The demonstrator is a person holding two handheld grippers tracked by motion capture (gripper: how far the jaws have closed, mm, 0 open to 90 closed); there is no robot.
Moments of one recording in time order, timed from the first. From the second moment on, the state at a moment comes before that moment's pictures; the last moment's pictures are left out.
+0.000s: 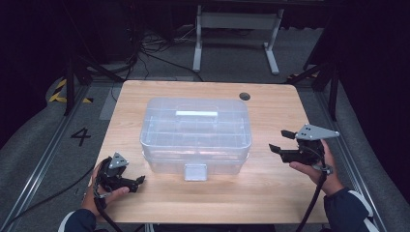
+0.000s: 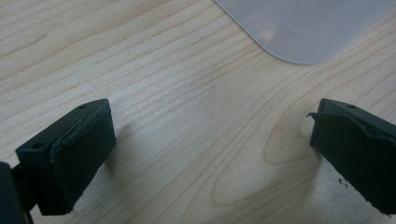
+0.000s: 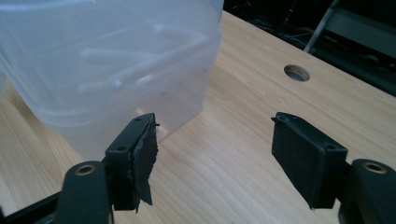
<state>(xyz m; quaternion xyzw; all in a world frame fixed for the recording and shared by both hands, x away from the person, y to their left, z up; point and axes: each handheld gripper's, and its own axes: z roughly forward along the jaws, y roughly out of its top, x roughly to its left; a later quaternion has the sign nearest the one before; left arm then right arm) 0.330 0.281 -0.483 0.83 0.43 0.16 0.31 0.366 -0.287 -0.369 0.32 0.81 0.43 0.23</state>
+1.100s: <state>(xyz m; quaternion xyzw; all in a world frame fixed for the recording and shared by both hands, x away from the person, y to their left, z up) 0.338 0.276 -0.483 0.84 0.42 0.15 0.31 0.389 -0.207 -0.320 0.23 0.82 0.47 0.23</state>
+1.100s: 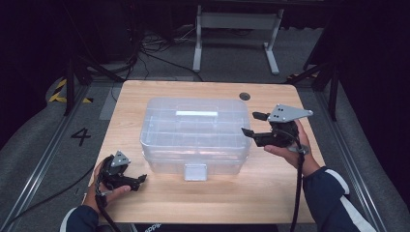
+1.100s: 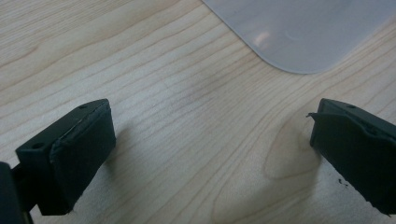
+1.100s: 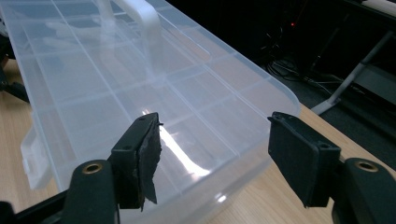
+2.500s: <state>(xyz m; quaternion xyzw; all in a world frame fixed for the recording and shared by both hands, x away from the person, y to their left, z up) 0.338 0.273 -0.481 0.84 0.40 0.15 0.32 0.417 -0.129 -0.307 0.18 0.86 0.45 0.19</state>
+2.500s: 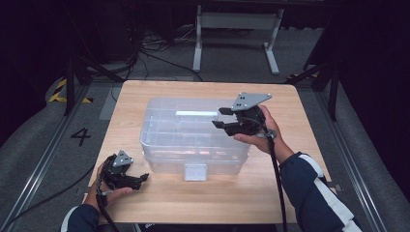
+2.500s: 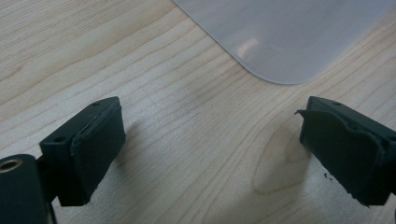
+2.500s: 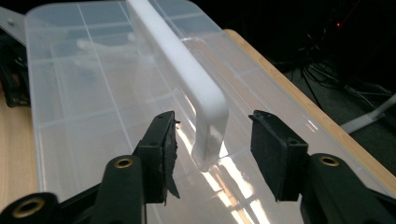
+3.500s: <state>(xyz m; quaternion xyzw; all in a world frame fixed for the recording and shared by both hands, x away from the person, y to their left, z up) 0.318 0.267 -0.436 0.83 0.35 0.22 0.38 0.429 -0.118 -0.288 0.19 0.86 0.43 0.19</state>
